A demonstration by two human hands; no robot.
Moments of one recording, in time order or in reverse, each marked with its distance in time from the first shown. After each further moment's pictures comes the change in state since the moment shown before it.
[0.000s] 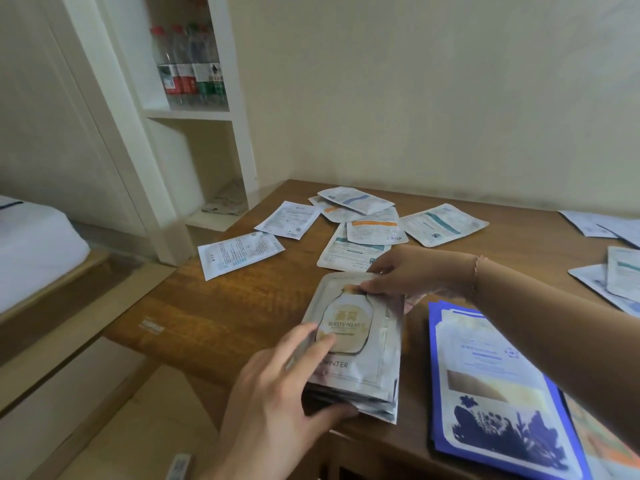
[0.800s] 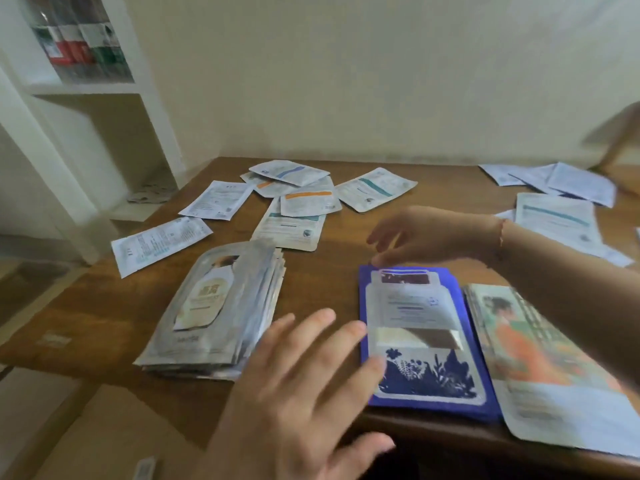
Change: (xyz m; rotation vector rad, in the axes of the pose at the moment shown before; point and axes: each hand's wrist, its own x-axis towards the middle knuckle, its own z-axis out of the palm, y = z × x) left_hand 0.008 0.073 0.005 0.041 0.124 0.587; right_hand -0.061 0.063 -0.038 -0.378 0.200 -0.020
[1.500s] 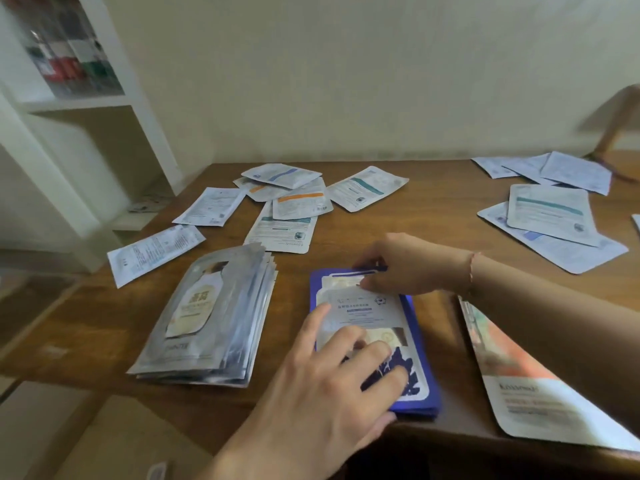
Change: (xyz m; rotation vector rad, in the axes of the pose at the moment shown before) left_hand 0.036 0.010 0.016 0.103 -0.515 0.151; right_hand -0.007 0.004 0.032 -0.036 -0.019 -0.058
